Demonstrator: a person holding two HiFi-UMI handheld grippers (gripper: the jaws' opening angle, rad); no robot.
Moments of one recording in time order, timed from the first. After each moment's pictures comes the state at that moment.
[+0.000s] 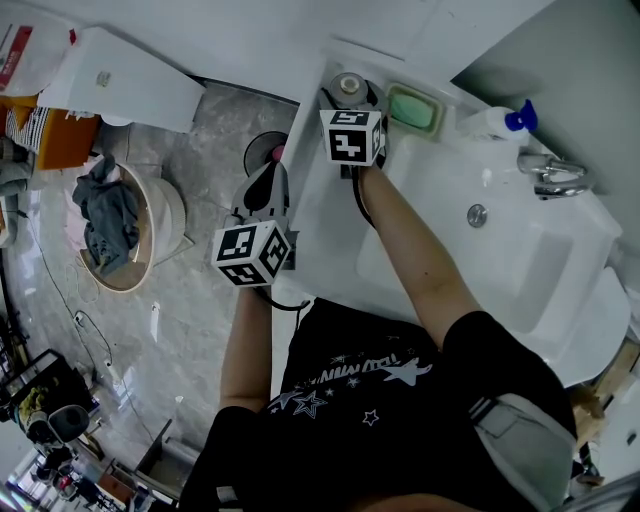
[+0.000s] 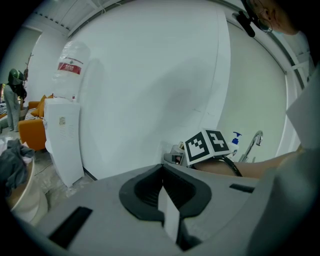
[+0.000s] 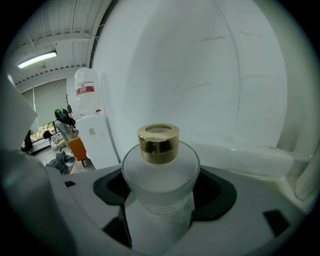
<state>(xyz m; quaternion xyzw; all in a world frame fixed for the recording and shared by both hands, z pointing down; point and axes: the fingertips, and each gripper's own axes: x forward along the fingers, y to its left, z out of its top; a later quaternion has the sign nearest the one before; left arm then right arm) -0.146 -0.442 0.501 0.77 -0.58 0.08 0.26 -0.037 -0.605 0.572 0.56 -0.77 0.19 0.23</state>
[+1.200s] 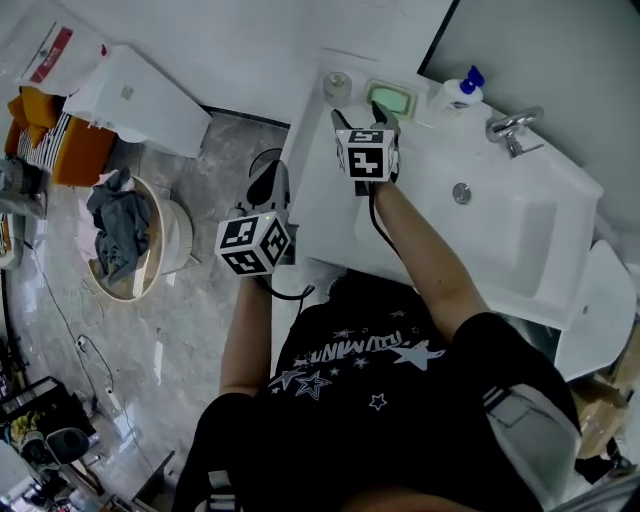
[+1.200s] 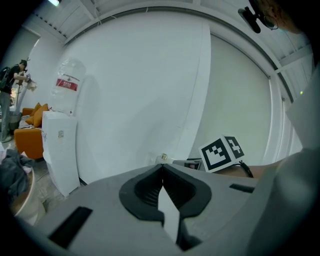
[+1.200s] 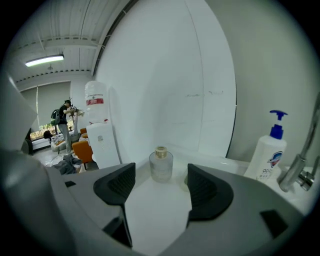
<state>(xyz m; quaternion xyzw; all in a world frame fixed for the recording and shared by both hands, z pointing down) -0.139 -0.356 0.425 0.80 -0.56 0.05 0.21 0.003 -0.486 0.485 0.58 -0.77 0.15 0.20</state>
